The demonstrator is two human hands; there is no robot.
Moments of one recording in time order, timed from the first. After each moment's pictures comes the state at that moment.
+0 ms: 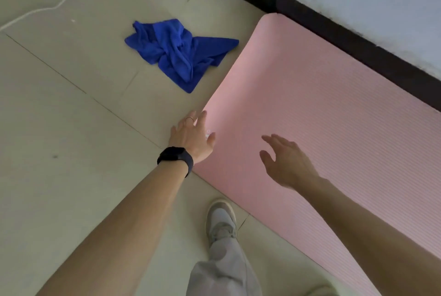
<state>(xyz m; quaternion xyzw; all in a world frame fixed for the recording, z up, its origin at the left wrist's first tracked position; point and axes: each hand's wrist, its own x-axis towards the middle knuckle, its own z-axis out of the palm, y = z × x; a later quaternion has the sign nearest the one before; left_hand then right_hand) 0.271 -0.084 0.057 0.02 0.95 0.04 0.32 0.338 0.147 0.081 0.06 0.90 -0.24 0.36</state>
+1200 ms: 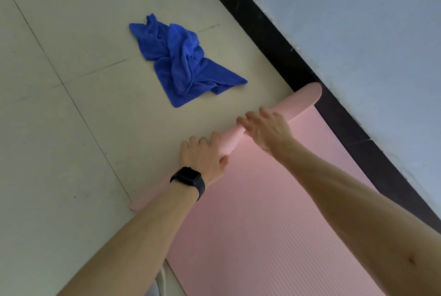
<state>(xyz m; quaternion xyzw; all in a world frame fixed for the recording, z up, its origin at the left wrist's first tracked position) 0.259 -0.011 -0.070 -0.03 0.99 0.07 0.12 0.152 0.148 -0.035 -0.35 0.91 0.21 0.09</state>
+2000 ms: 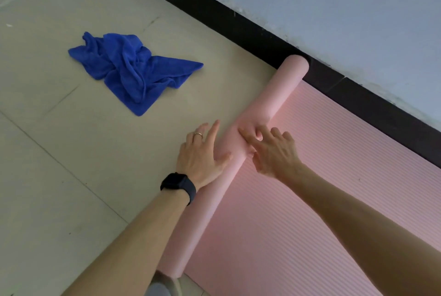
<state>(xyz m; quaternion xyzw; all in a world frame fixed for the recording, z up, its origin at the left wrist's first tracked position) 0.261 0.027 -0.081 0.09 0.97 0.18 0.14 0.260 0.239 -0.080 -0.15 0.98 0.08 0.13</state>
